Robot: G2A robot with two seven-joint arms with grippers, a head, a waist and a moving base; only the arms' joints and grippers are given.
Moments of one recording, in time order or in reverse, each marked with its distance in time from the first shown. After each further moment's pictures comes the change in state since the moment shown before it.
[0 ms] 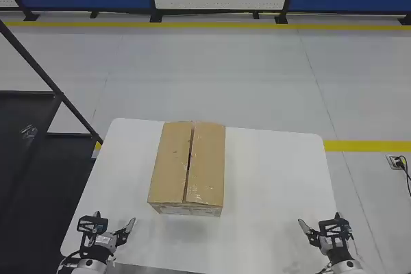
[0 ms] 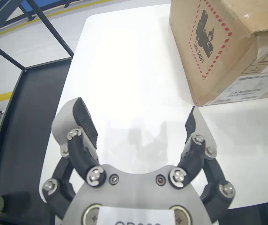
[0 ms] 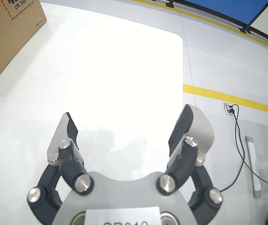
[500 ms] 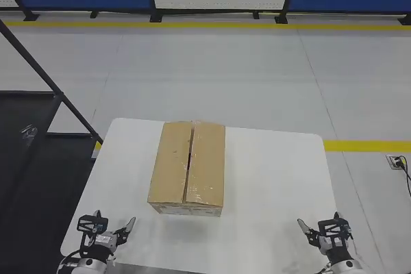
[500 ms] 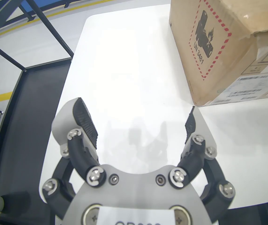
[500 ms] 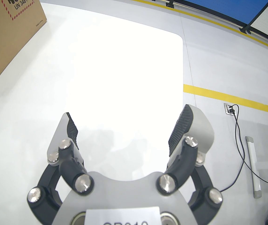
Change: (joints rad) left arm -0.007 0.000 -0.004 0.002 -0.011 -0.023 0.040; right arm 0.000 -0.001 -0.012 -0.011 0.000 -0.020 -0.007
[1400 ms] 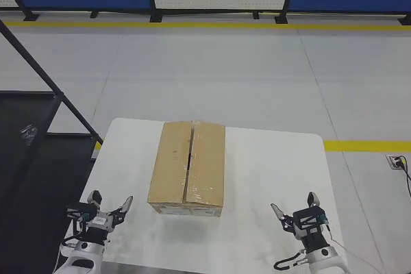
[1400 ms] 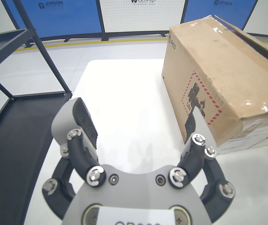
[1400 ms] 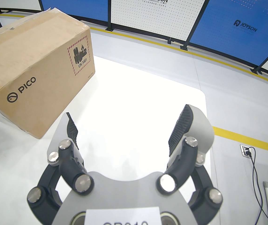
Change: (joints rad) left arm -0.161 -0.011 -0.001 0.152 -0.097 -0.107 0.208; right arm 0.095 -0.026 -0.153 -0.118 -0.087 0.058 -0.024
